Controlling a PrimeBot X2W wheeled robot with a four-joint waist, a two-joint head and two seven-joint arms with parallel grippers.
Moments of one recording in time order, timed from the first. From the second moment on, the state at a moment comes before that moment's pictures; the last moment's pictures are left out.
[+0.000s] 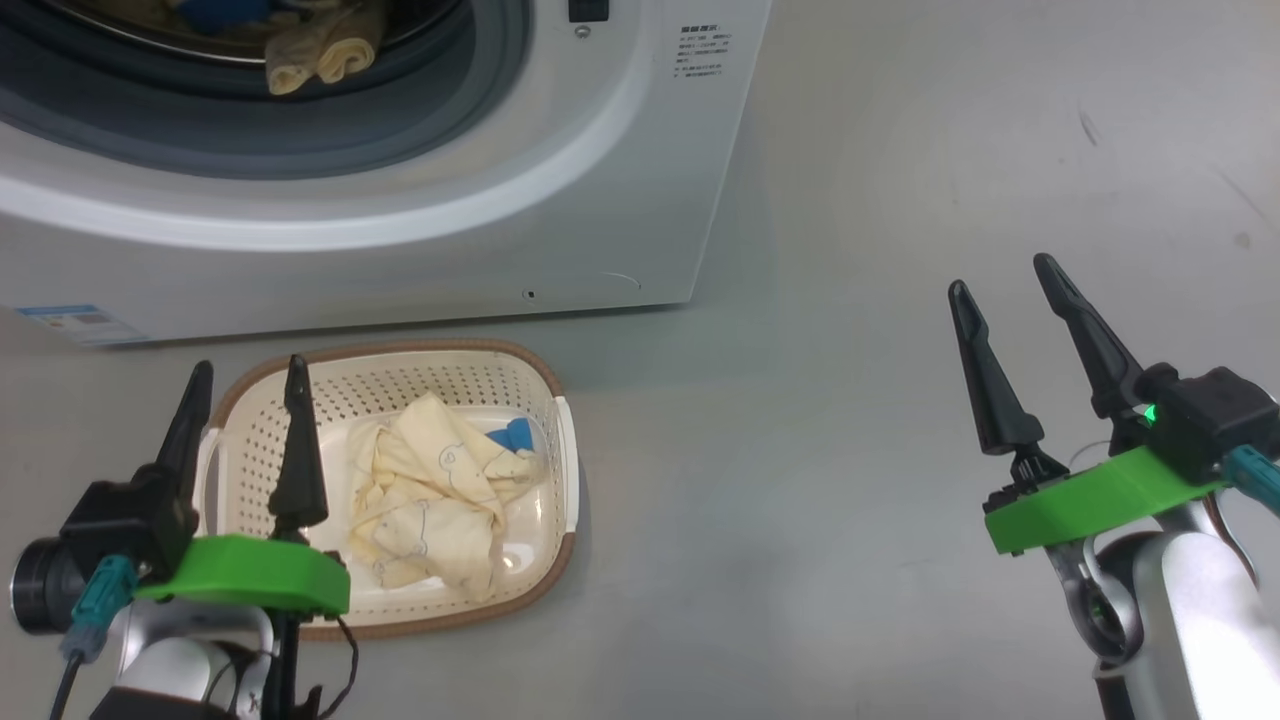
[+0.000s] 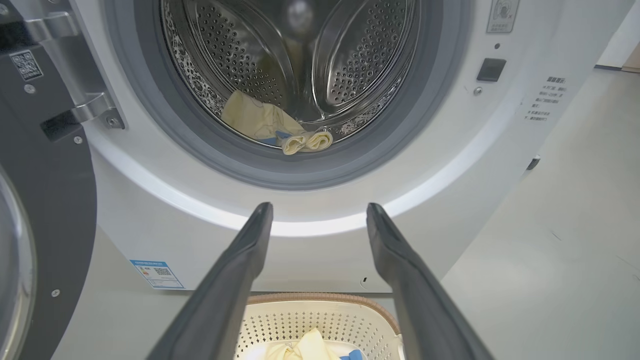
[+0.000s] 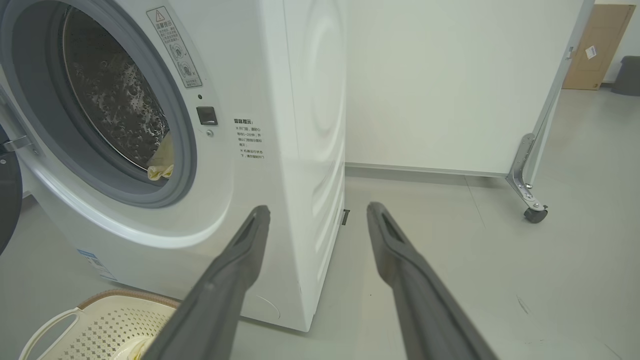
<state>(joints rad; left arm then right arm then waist) -0.20 0.40 -0.34 -0.05 -0.46 0.25 -0.15 -0.17 -0.05 0.02 -0.01 0.10 0.13 -0.18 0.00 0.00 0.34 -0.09</state>
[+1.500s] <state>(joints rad) -1.08 0.81 -0.43 0.33 -0.39 0.02 0.48 -0.36 -0.05 0.17 0.08 0.33 0.13 -0.25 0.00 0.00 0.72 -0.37</state>
